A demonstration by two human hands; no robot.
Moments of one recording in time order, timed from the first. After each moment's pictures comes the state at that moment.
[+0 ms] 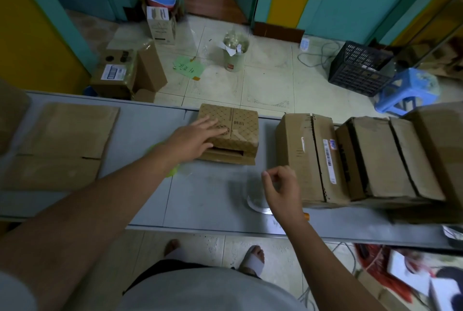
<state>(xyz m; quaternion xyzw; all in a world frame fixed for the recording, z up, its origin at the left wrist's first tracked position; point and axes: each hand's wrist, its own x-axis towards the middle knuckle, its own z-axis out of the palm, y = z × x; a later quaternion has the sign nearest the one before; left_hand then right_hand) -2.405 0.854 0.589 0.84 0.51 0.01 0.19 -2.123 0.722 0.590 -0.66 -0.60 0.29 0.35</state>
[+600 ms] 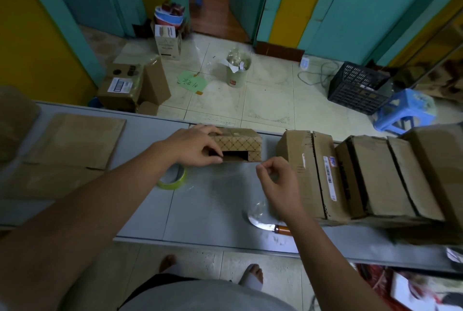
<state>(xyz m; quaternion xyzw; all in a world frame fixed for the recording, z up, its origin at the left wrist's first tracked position) -2.414 0.865 0.645 0.85 0.47 -0.04 0.22 -2.144 0.762 0.637 -0.60 -0.61 0.33 0.39</state>
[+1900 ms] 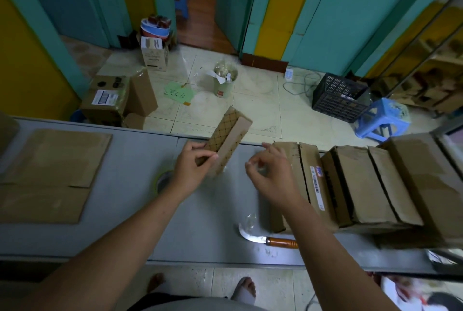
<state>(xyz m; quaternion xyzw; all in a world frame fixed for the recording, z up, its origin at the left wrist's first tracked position) -2.365 0.830 0.604 0.57 0.60 0.42 0.38 -2.143 0.795 0.689 -0.59 -0.70 0.27 0.28</state>
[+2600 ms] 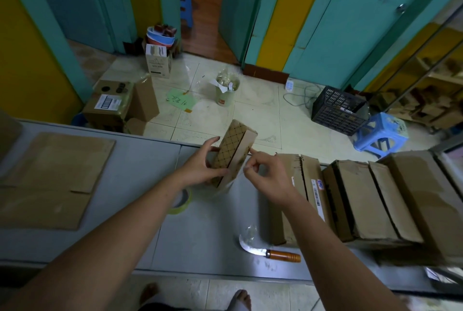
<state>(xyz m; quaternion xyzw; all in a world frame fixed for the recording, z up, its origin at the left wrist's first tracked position) -2.377 0.868 0.615 0.60 0.52 0.30 0.54 -2.151 0.827 0.689 -0.53 -0.71 0.34 0.32</state>
